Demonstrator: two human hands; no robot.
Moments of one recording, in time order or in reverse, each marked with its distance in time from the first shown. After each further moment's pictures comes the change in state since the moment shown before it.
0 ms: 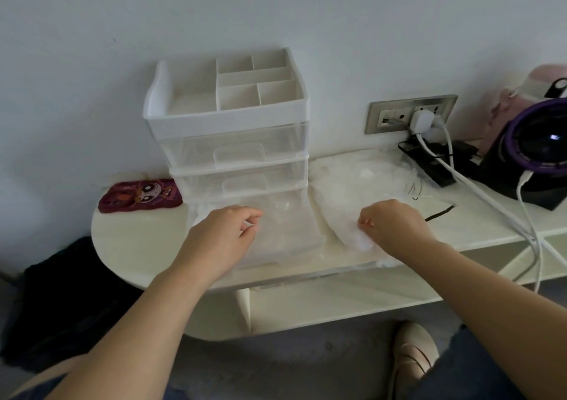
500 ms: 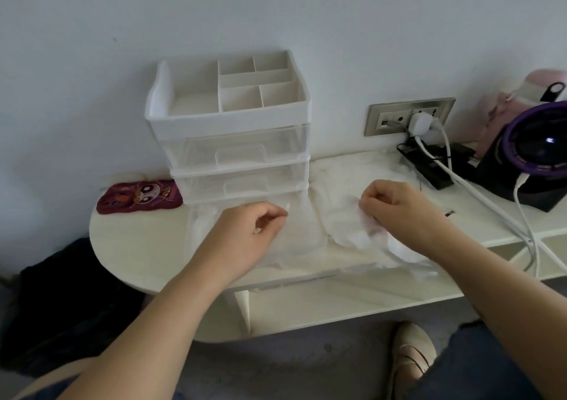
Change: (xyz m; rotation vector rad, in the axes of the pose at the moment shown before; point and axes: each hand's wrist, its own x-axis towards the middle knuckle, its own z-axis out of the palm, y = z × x) left_hand -0.004 0.021 -0.001 -0.341 -0.002 0.087; right_hand -0.035 -0.023 -0.059 0.766 0.061 0.029
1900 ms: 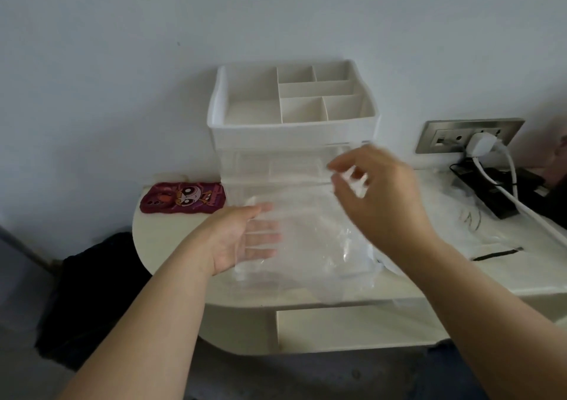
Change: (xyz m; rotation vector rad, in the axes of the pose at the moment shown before) left_hand 0.023 -0.046 -0.058 -0.943 -0.019 -0.679; right_hand 0.041 -0.080 0.066 -0.122 0.341 -0.560
